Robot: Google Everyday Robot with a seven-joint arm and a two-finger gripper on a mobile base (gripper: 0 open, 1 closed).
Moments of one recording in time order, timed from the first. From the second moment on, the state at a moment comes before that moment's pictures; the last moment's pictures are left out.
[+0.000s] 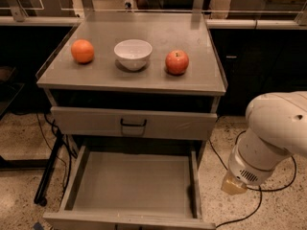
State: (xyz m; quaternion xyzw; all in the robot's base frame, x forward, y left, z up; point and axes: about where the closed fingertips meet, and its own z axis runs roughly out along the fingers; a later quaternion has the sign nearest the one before) arm 0.366 -0.201 0.710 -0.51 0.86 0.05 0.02
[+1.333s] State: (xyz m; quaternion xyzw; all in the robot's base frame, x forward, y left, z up) arm 0.312 -0.192 0.601 -0.48 0.87 0.12 -0.03
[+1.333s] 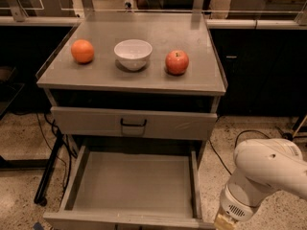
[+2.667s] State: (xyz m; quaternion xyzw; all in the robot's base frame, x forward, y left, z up) arm 0.314 -0.173 0.528 -0.45 0.88 0.18 -0.01
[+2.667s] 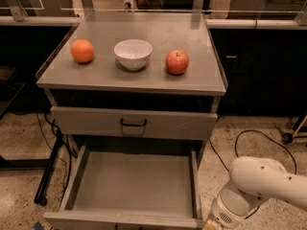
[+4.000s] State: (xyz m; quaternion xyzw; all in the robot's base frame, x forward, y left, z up) arm 0.274 -0.155 0.468 -0.43 0.88 0.22 -0.06
